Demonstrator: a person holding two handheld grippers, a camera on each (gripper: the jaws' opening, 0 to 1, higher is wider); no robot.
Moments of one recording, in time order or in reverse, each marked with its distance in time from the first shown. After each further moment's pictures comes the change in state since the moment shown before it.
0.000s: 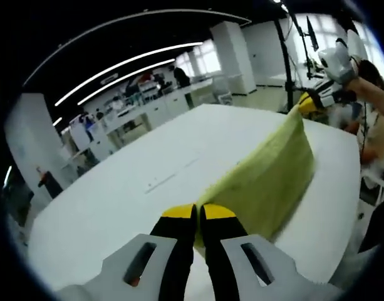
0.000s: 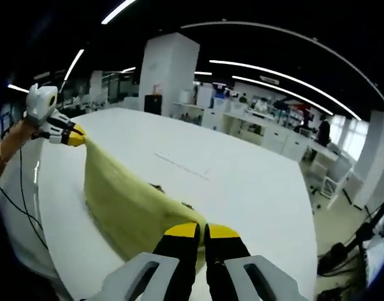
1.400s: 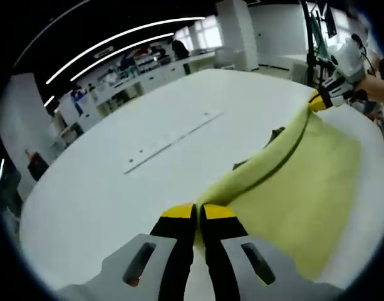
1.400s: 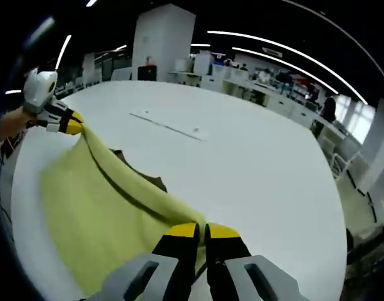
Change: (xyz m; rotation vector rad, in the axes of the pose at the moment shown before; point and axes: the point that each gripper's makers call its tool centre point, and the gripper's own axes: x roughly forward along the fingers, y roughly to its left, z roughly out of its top) left arm 0.162 0.021 -0.083 -0.038 0.196 -0.065; right arm 0.155 -0.034 -0.087 0.023 0.224 0.022
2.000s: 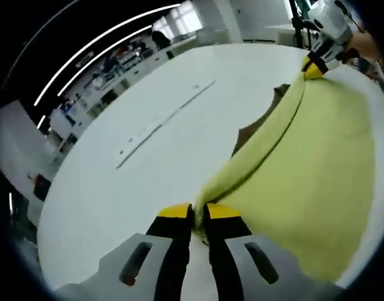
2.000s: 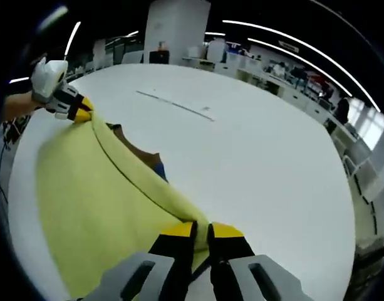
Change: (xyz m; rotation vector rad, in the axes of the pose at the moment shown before) left arm 0.023 0.010 -0.032 0.144 0.100 0.003; right arm 0.021 0.003 -0.022 -0.062 0.071 0.075
